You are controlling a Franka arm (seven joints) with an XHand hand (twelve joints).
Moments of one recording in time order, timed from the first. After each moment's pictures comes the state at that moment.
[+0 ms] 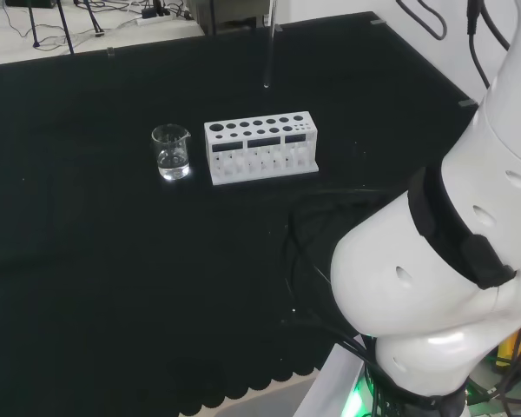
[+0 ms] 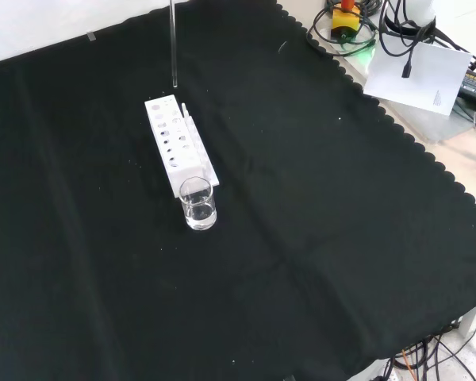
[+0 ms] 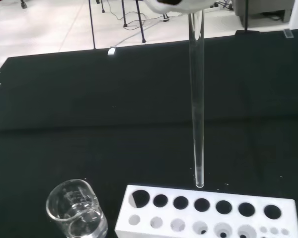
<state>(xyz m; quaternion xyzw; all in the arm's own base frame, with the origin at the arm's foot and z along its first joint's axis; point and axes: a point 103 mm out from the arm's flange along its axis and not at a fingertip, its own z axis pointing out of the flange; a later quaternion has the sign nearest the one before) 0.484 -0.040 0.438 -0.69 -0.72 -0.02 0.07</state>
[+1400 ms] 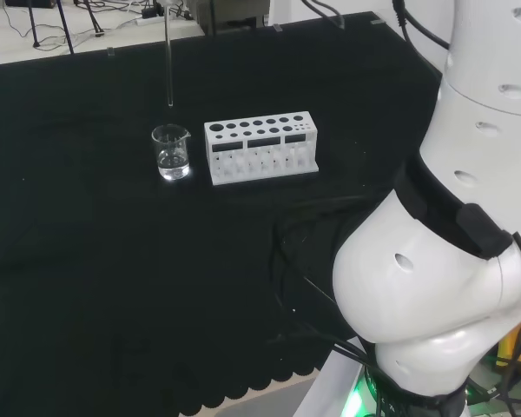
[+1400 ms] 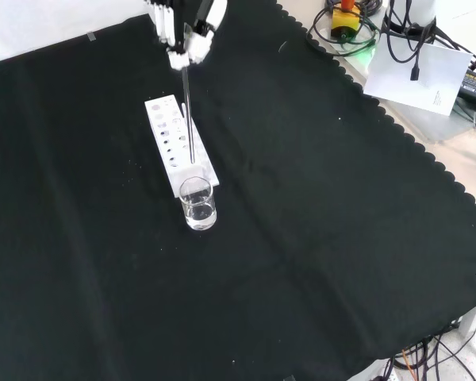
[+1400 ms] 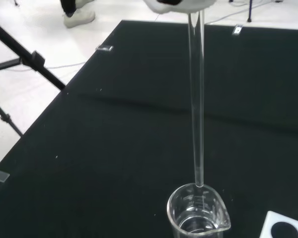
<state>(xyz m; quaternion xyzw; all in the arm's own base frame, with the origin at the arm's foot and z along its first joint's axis) 0.550 0.108 0.406 -0.57 -0.82 0.01 0.08</state>
